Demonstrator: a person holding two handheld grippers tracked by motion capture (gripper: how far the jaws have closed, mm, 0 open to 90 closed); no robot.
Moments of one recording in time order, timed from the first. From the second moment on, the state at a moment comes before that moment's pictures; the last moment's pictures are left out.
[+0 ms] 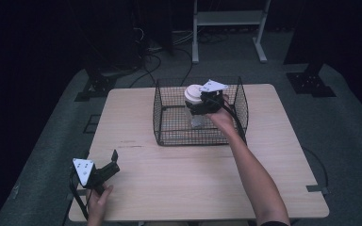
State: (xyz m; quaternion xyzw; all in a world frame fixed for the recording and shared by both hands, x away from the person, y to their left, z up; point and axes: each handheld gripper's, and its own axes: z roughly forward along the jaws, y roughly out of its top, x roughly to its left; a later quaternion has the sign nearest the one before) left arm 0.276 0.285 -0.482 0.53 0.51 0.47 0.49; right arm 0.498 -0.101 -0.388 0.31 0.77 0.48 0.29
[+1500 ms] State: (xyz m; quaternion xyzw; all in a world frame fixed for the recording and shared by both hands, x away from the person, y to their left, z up) left arm 0.275 0.284 -0.482 0.53 0.51 0.47 0.49; right arm 0.463 -0.121 -0.340 0.29 0.74 0.53 0.30
